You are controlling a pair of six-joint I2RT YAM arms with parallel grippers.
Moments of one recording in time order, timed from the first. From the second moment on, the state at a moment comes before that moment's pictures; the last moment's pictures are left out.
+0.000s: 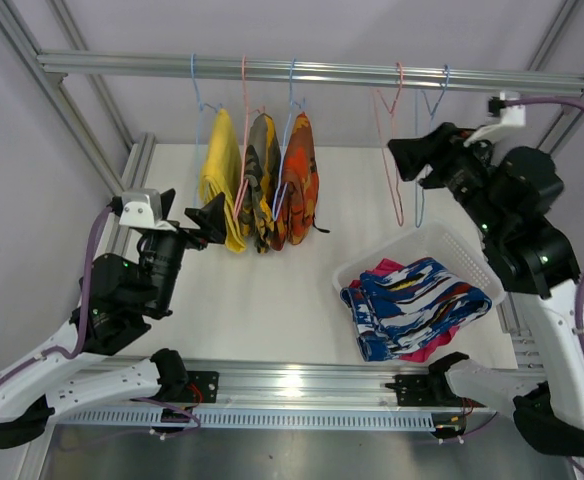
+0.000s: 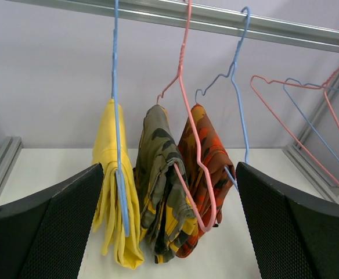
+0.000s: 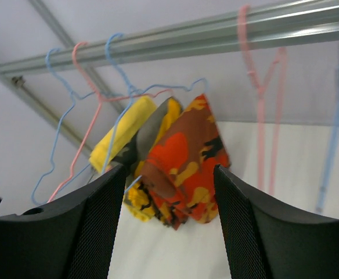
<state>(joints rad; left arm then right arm) -1.05 0.67 1.00 0.01 -0.84 0.09 0.42 1.05 1.62 -0.50 0.01 0.41</state>
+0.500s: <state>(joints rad) -1.00 0.65 0.97 0.08 -0.86 0.11 0.59 1.38 1.68 -0.40 -0.06 0.45</state>
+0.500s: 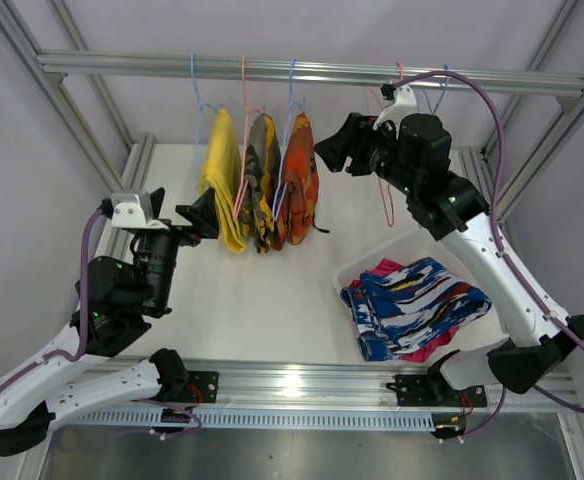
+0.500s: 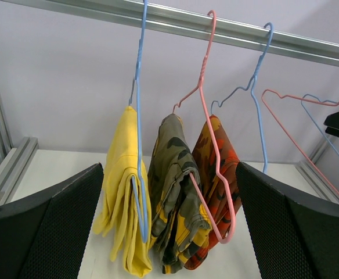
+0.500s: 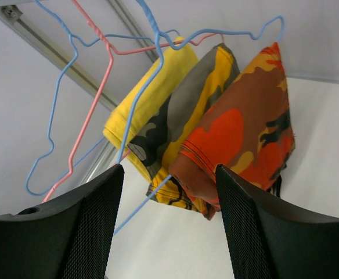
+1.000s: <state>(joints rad) -0.96 0.66 0.97 0.07 -0.85 0.10 0.62 1.52 1.68 -0.24 -0.19 0.54</state>
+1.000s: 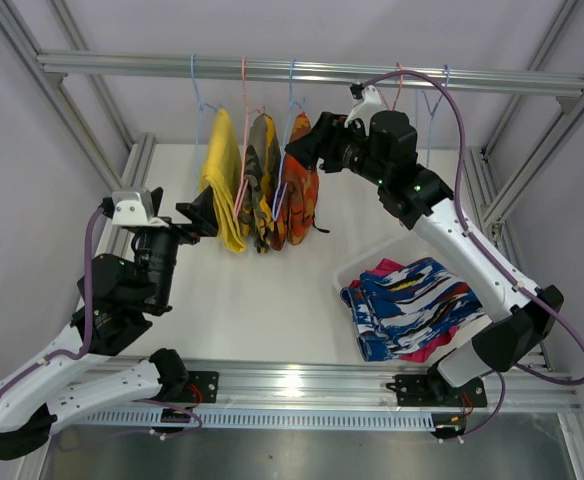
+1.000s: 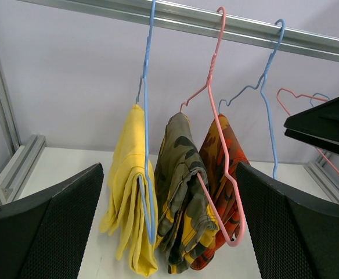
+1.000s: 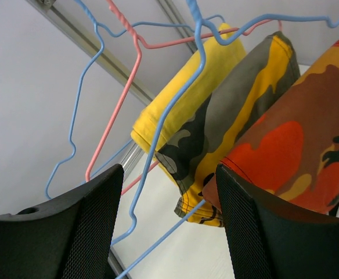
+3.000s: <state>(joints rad) -0.86 0.71 0.97 -0.04 -0.75 0.00 0.65 1.65 1.52 0.21 -0.28 0.79</state>
